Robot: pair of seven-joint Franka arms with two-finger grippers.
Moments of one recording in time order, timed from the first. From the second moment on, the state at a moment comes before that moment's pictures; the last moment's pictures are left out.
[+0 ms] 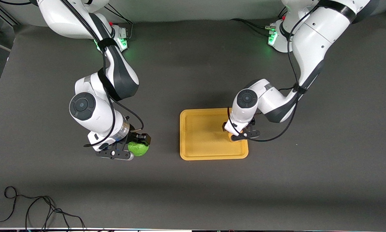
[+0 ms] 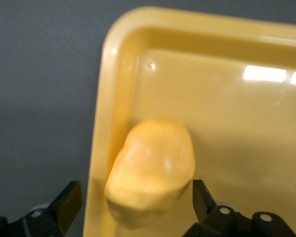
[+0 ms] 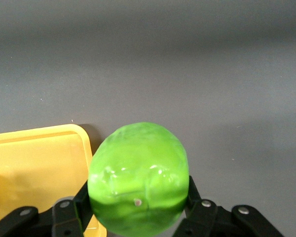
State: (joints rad) left arm 0.03 0.65 -0.60 -1.83 0.58 2.32 -1.10; right arm 0.50 0.51 -0.14 -1.45 0.16 2.04 0.46
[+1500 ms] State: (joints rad) left arm 0.59 0.19 -0.65 -1.61 0.10 1.81 -0.14; right arm 0.84 1.04 -0.14 -1.04 0.16 2.15 0.90
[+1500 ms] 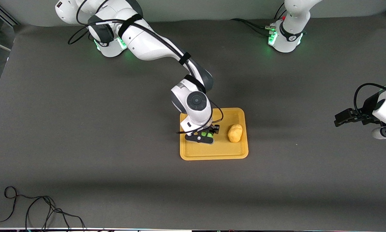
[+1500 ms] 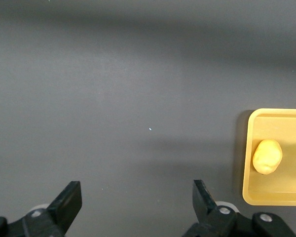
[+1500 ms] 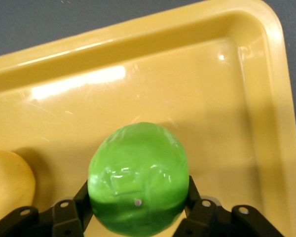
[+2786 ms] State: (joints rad) left arm 0.58 0.18 -0.65 -1.60 0.10 1.79 -0.14; right arm 0.70 0.44 -0.39 -1.43 0.16 1.90 0.49
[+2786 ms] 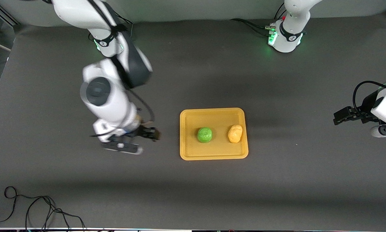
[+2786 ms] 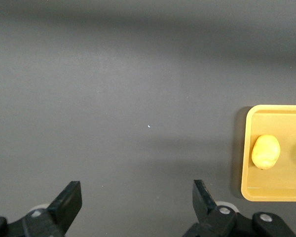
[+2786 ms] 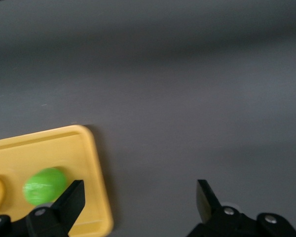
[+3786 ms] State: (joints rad) left arm 0.58 0.18 -0.65 -1.61 0.10 1.79 -0.14; right arm 0.71 0.18 -0.73 -1.50 0.10 1.64 0.09
